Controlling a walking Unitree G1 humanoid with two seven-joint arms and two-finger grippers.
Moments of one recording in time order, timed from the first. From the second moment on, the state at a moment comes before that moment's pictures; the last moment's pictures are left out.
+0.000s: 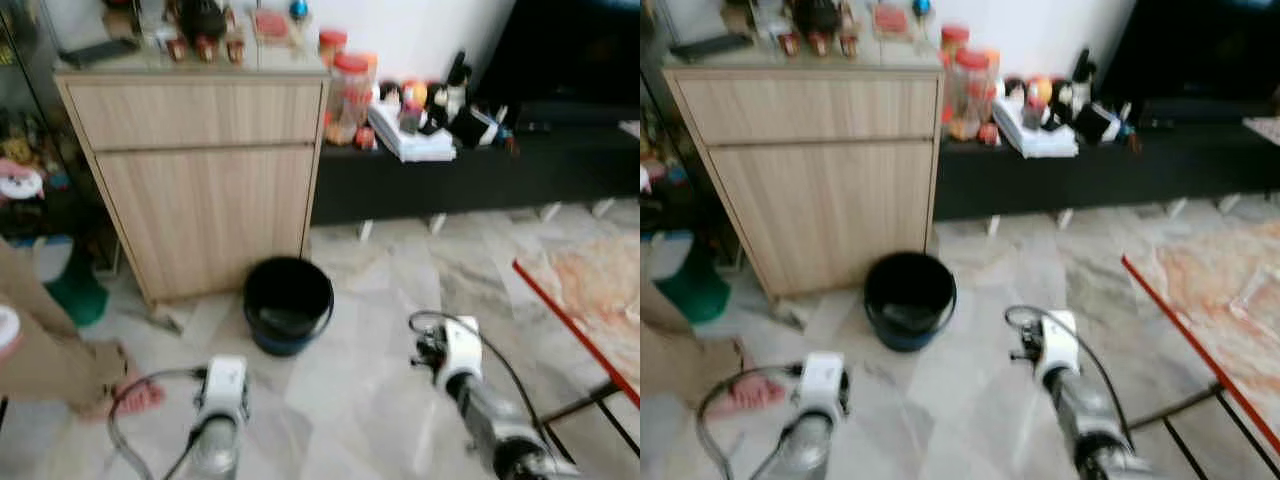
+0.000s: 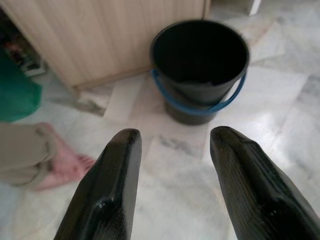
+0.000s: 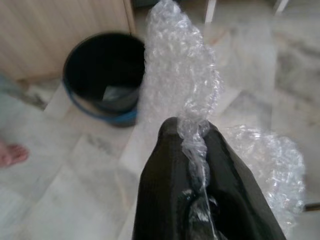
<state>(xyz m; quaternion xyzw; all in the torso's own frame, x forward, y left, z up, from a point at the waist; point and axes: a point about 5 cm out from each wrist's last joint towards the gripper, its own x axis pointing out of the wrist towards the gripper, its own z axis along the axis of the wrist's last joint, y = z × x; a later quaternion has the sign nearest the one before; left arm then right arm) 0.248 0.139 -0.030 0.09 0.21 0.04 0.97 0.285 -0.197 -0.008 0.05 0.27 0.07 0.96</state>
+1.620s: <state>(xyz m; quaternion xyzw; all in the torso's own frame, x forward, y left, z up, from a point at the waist) 0.253 0.151 -0.025 0.12 0.20 0.03 0.97 0.289 -0.163 -0.007 0.03 0.26 0.14 0.95</state>
